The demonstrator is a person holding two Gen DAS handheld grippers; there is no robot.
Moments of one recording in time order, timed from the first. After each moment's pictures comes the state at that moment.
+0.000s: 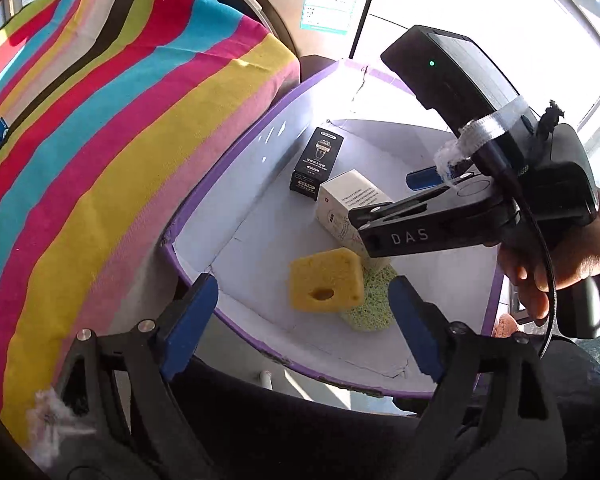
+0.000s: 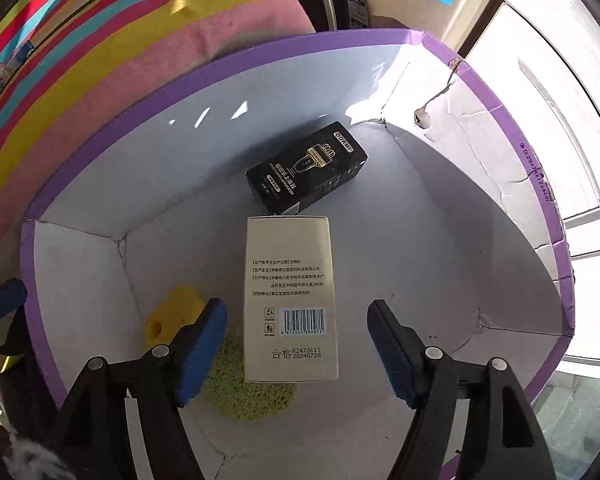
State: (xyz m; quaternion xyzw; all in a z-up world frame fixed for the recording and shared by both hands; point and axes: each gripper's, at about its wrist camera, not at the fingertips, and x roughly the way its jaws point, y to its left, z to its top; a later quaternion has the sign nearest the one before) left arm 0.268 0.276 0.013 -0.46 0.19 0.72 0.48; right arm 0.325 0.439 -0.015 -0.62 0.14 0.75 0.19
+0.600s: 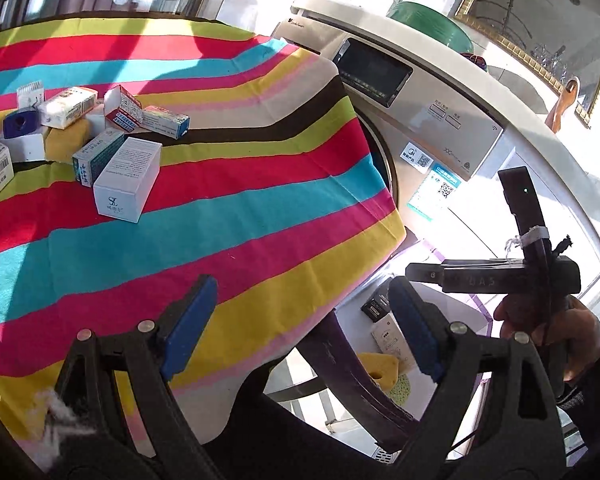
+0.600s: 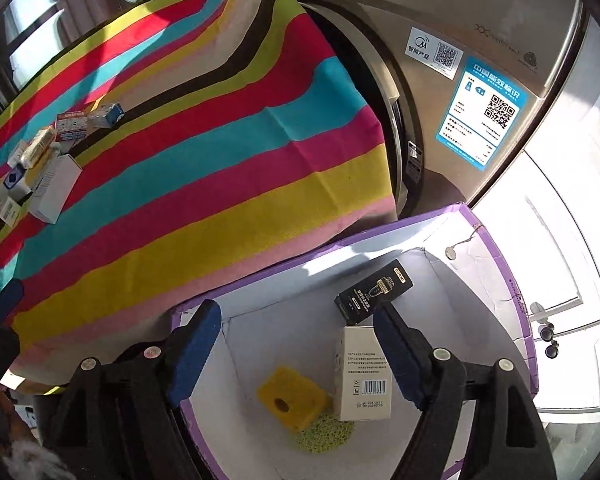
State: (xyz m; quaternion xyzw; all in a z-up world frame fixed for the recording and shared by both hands) left arm 0.198 0.114 0.067 -0.37 -0.10 0.85 0.37; right arm 0.280 0.384 0.071 -0.52 0.11 0.83 0.14
